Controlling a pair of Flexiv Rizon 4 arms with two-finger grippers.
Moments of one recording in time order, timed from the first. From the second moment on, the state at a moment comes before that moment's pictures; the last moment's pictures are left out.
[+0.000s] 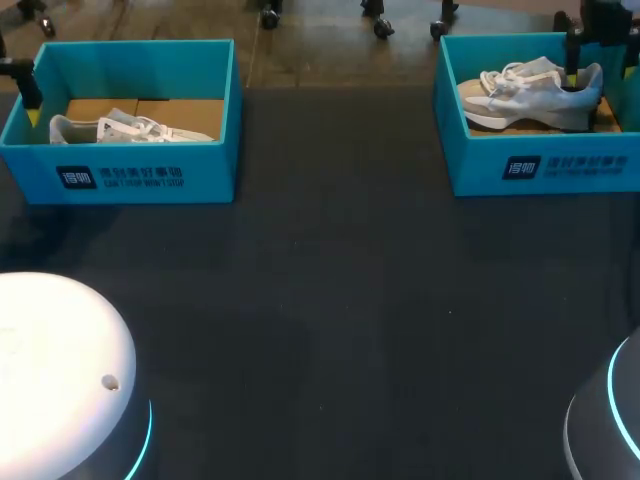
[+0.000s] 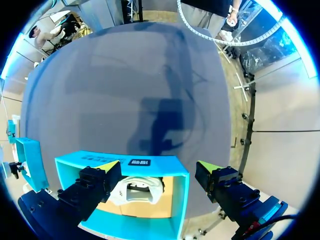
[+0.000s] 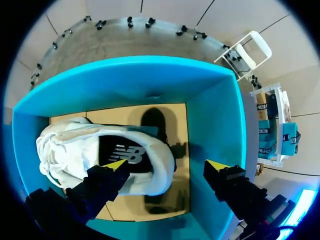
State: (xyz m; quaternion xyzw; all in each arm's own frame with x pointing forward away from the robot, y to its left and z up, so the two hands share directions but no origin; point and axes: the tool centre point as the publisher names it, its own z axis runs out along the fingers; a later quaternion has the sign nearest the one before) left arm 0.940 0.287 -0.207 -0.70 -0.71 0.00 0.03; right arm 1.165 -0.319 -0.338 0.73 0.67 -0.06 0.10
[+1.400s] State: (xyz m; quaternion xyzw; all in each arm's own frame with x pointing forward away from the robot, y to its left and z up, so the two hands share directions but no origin) left arm 0.940 0.287 -0.207 -0.70 -0.71 0.00 0.03; right arm 1.164 -0.319 -0.391 0.74 0.67 -0.04 0.02
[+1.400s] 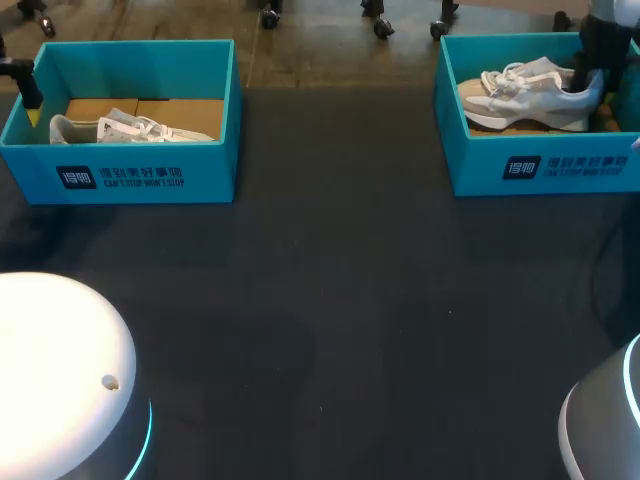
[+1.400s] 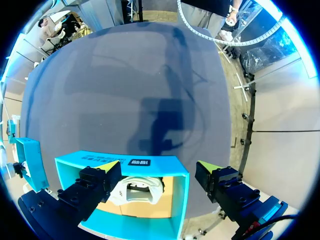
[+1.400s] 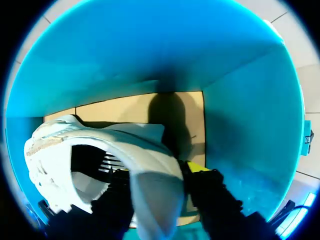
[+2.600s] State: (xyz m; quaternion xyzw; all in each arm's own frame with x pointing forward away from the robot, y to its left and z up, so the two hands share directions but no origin) left arm 0.940 0.287 -0.207 -0.70 -0.71 0.00 0.03; right arm 1.150 -0.305 -0.261 0.79 0.60 -0.10 0.05
